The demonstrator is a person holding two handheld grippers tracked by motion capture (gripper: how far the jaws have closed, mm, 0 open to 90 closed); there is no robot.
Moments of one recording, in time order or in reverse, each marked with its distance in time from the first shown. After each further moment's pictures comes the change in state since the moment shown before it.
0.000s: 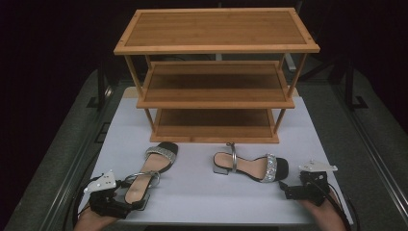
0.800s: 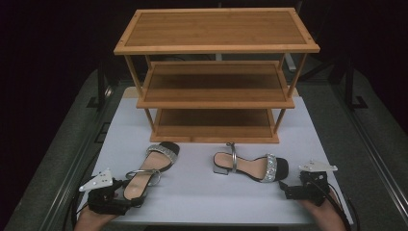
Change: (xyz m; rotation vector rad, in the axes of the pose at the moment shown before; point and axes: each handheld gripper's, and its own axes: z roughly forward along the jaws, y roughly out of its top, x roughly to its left) left arm 0.001 0.004 -0.007 -0.072 -0.025 -0.042; right arm 0.000 0.000 0.000 0.001 0.001 0.000
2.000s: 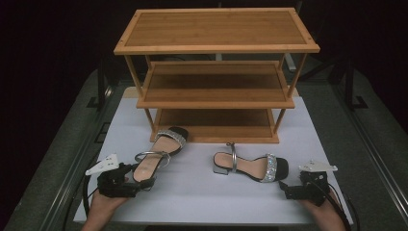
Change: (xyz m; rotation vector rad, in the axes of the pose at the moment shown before) left arm 0.004 0.045 0.025 -0.111 -0.010 -0.013; right arm 0.000 0.000 0.000 -0.002 0.000 0.002
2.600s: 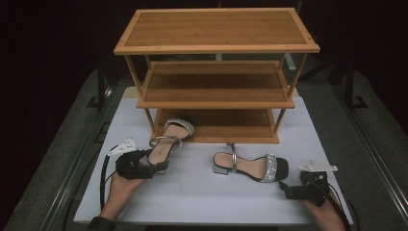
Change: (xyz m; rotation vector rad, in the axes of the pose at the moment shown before) left arm 0.020 0.025 0.049 0.006 0.036 -0.016; right arm 0.000 0.000 0.000 -0.001 0.000 -0.002
